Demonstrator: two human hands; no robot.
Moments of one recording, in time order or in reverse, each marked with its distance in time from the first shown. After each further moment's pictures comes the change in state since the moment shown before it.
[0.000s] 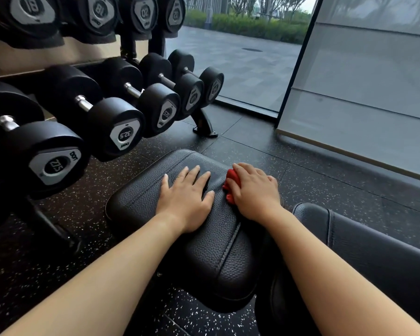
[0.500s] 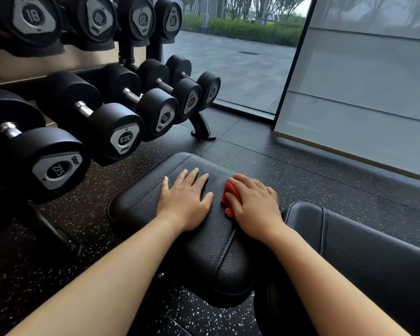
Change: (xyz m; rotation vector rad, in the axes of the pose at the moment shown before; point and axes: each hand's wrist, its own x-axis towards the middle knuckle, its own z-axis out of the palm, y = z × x) left_hand -0.001 0.001 -0.002 0.004 -0.009 -0.004; right_hand -0.034 0.000 0.000 0.029 0.027 -0.048
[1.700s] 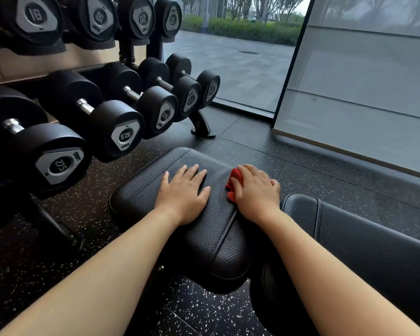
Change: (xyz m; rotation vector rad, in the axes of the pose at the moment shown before) left_hand -0.008 0.000 -0.001 0.006 0.008 0.041; right_hand 0.007 0.003 -0.002 0.022 0.002 0.167
